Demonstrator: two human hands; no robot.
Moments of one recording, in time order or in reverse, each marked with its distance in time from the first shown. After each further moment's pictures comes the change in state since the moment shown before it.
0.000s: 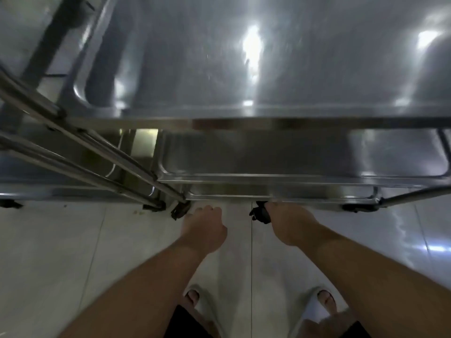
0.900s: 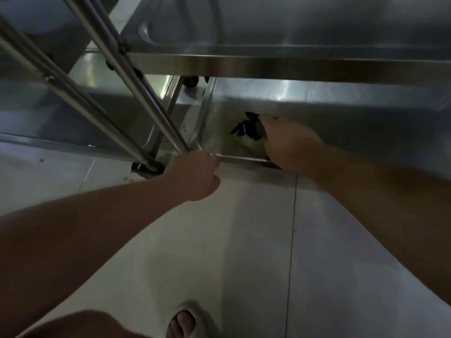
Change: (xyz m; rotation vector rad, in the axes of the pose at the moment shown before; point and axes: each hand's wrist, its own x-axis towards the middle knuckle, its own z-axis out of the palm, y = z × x) left_hand 0.195 -0.132 0.173 0.152 0.331 0.091; right_hand 0.277 -0.048 0.119 0.032 0.501 -0.301
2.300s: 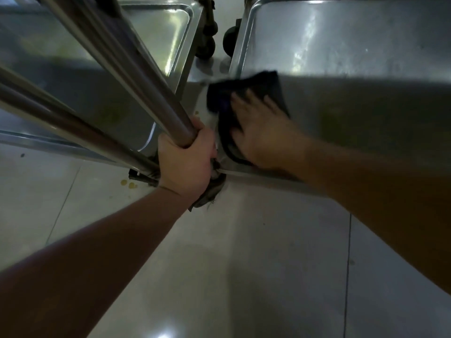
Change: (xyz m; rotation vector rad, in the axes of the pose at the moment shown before) left_hand 0.068 -0.063 0.055 -1.630 0.811 -0.252; right_hand 0.146 -0.054 0.113 -0.128 -0.053 -0.174
